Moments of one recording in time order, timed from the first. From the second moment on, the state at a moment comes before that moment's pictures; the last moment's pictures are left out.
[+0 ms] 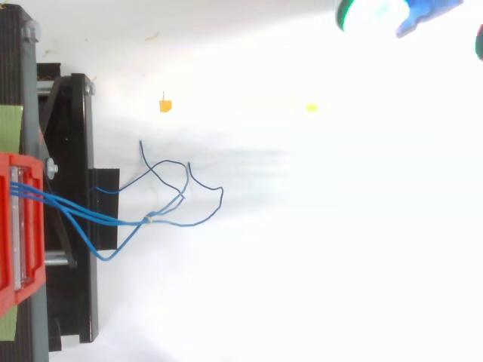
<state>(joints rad) -0.04 -1.83 -1.66 -2.95 -1.40 -0.27</state>
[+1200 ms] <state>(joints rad) 0.07 -2.10 -1.55 -2.54 -1.30 -0.34</state>
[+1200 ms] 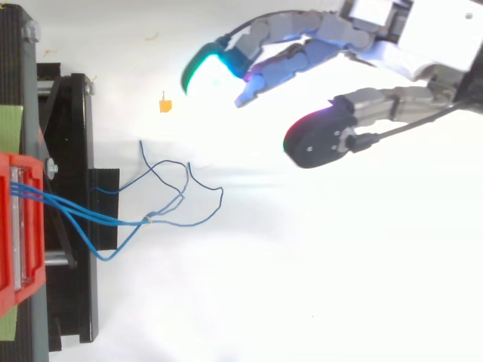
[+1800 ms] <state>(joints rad) 0.07 -2.22 -1.48 -2.47 -1.31 -0.34</state>
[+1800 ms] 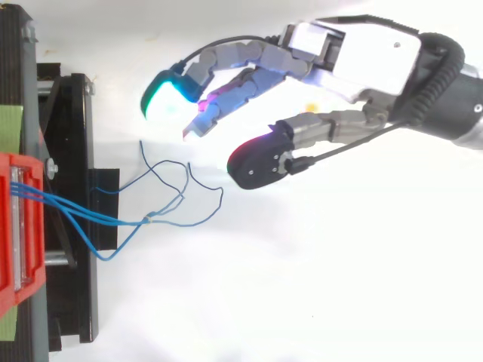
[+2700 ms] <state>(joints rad) 0.06 -2.35 -1.40 -2.33 -1.44 -0.25</state>
